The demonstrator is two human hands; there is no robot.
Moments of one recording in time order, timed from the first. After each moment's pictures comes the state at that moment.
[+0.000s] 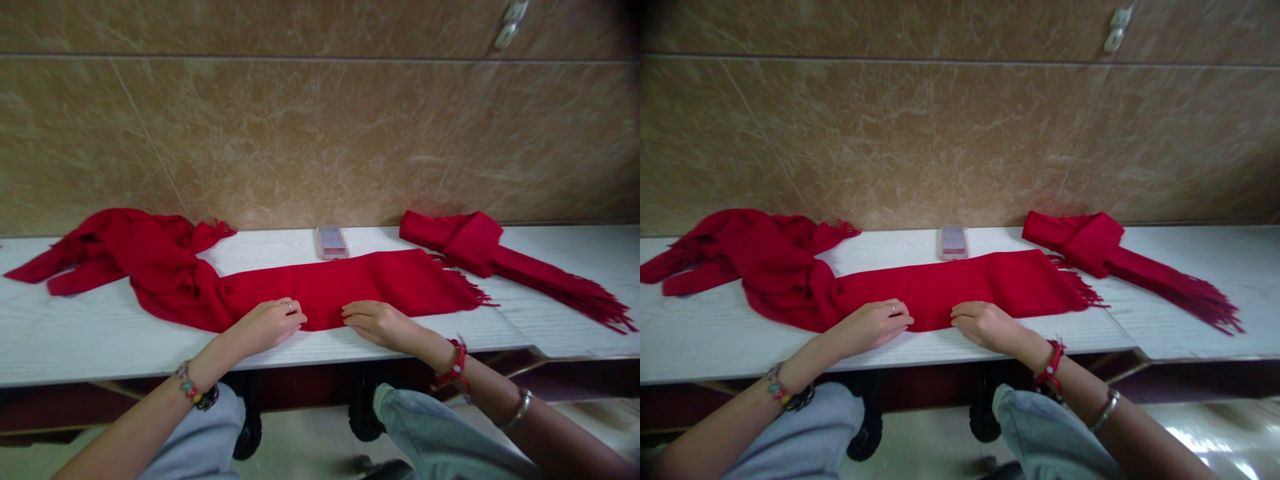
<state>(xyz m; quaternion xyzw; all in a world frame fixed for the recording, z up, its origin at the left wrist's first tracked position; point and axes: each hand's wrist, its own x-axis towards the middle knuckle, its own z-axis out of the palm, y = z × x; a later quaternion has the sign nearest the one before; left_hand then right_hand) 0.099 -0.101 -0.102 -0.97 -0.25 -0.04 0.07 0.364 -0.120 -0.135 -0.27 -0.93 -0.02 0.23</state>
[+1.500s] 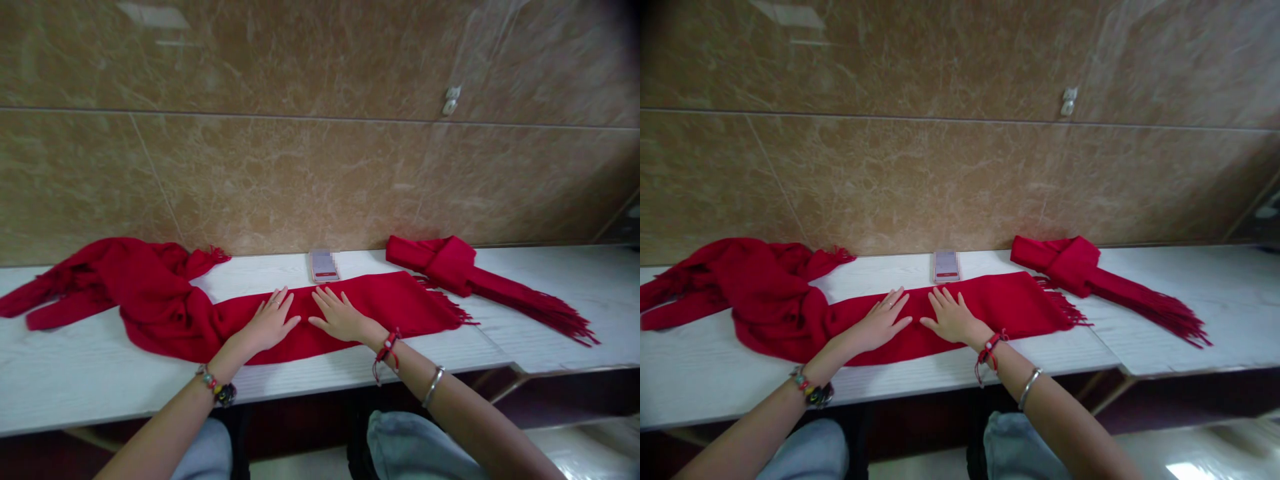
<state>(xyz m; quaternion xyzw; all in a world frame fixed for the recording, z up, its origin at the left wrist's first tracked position) 0.115 -0.065 -0.105 -0.85 -0.52 -0.01 -0.07 0.312 -0.072 -0.125 -0.51 -0.85 0.01 0.10</state>
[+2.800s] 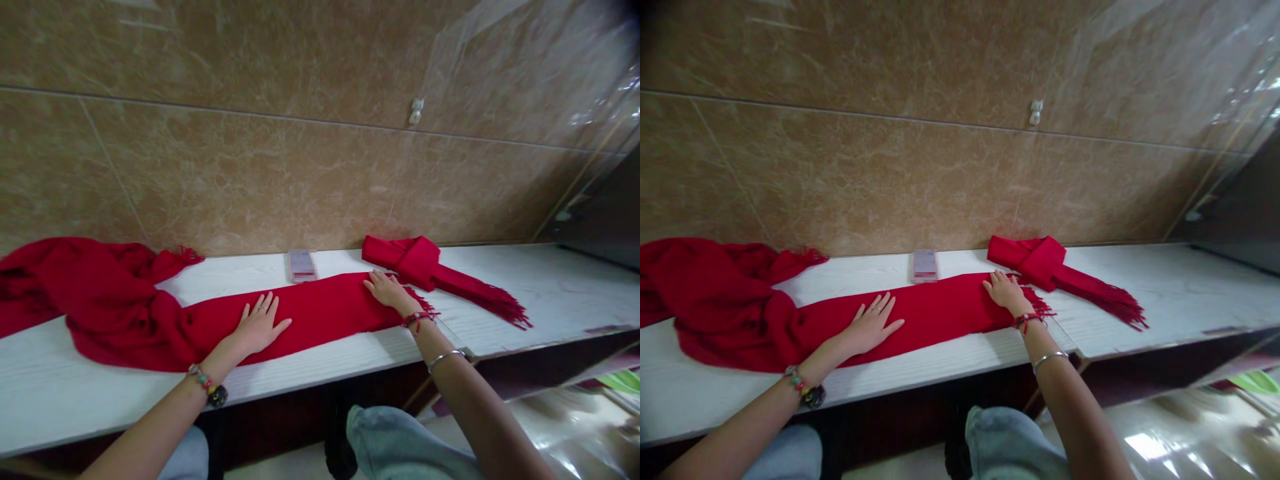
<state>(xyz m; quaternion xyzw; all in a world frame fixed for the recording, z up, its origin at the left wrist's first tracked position) 0.147 -0.057 -0.121 -0.83 -0.55 0.01 -0.07 0.485 -0.040 -0.136 -0.68 -0.73 -0.12 0.02</state>
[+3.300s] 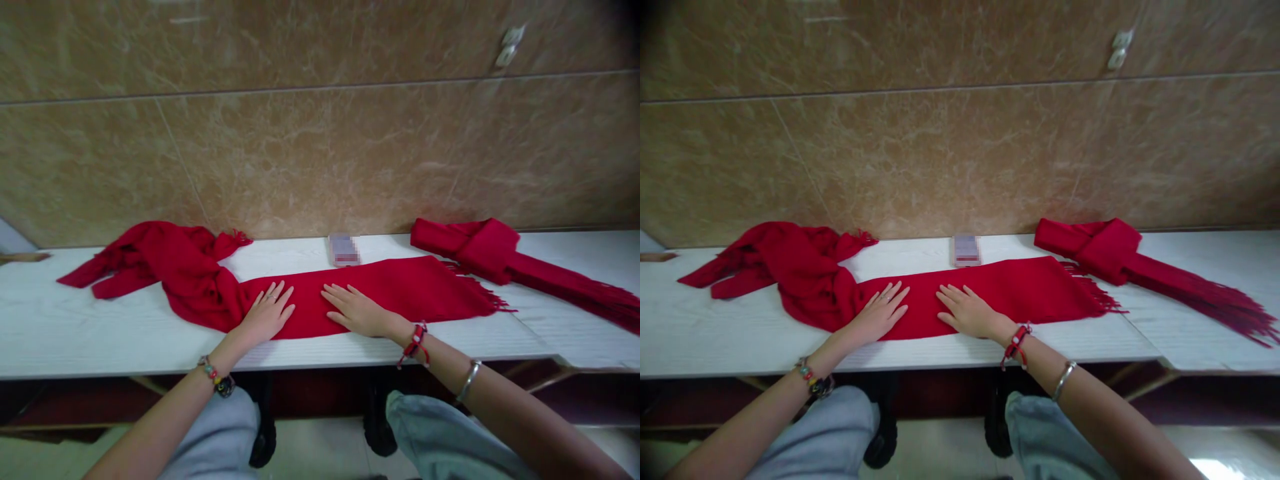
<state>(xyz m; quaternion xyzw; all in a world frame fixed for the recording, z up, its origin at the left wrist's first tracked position) 0.069 -0.079 -0.126 -0.82 -0.57 -0.01 -0.02 0.306 -0.086 -0.133 -0.40 -0.91 0.02 0.09</state>
